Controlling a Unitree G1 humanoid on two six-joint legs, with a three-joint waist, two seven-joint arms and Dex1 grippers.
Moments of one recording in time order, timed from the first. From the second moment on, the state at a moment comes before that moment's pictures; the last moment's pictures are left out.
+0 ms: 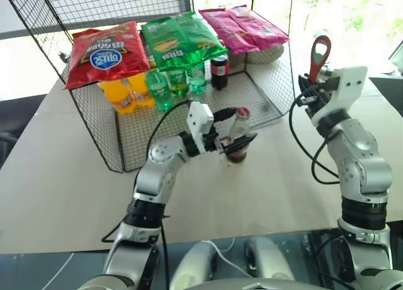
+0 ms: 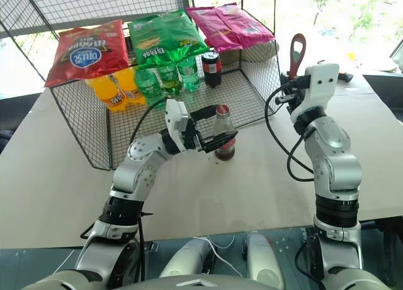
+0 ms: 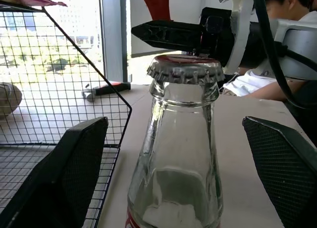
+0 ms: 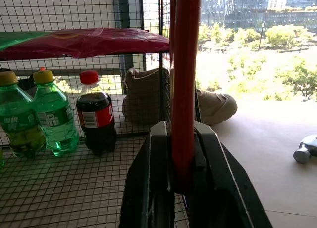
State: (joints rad) left arm -0.47 0.23 -0.10 -0.02 -0.37 0.16 -0.91; right arm -0.49 -0.28 -0.17 -0.29 0.33 0.52 0.21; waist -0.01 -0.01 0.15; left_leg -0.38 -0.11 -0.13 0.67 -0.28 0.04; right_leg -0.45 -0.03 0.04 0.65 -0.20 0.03
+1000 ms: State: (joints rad) left arm -0.47 0.28 -0.12 0.01 -0.37 0.08 -0.92; right arm -0.28 -0.51 0.24 -0.29 -0.30 -0.03 0.31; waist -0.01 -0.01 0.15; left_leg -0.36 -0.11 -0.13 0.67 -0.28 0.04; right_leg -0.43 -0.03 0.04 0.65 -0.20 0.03
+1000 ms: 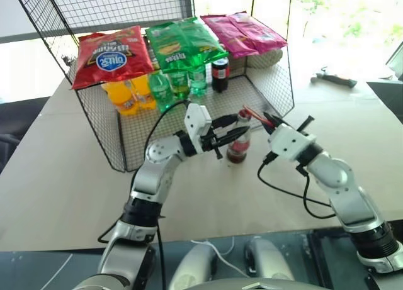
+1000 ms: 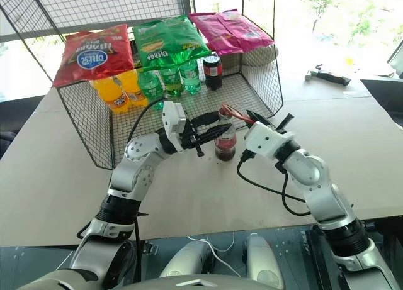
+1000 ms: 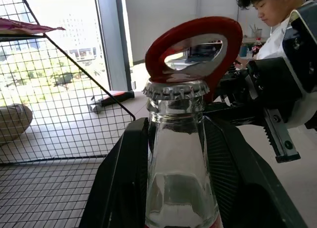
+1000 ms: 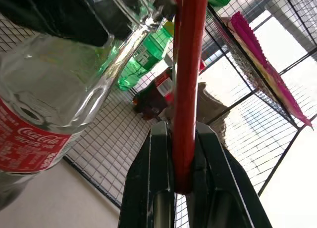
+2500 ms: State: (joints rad) left arm -0.50 0.26 -0.11 0.09 -0.36 0.05 -0.91; right arm -0.43 -0.42 0.27 0.16 -0.45 -0.44 0.17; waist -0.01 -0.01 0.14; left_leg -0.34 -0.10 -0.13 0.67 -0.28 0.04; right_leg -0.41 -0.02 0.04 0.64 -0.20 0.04
